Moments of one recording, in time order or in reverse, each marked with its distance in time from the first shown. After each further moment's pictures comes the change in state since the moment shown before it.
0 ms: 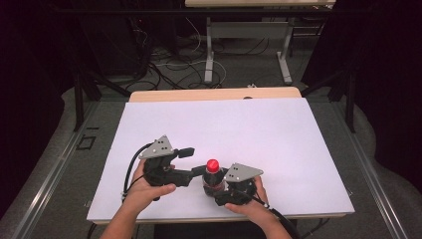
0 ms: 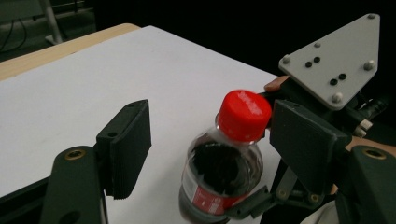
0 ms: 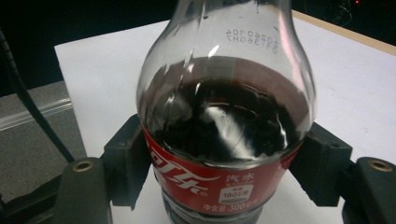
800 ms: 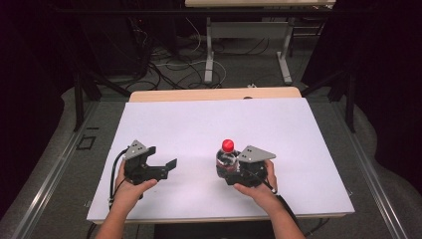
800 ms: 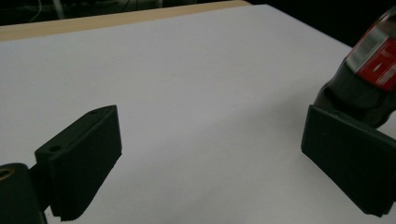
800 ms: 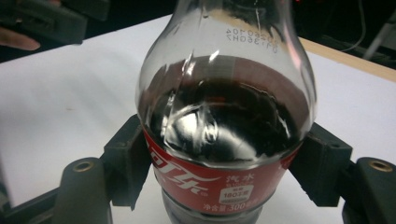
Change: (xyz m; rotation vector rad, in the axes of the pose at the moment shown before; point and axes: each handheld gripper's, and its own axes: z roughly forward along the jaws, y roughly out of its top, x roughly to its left) left arm 0.068 -0.071 -0.024 -0.026 0.350 -0.182; right arm -0.041 0.013 -0.012 -0.012 -0.158 0.053
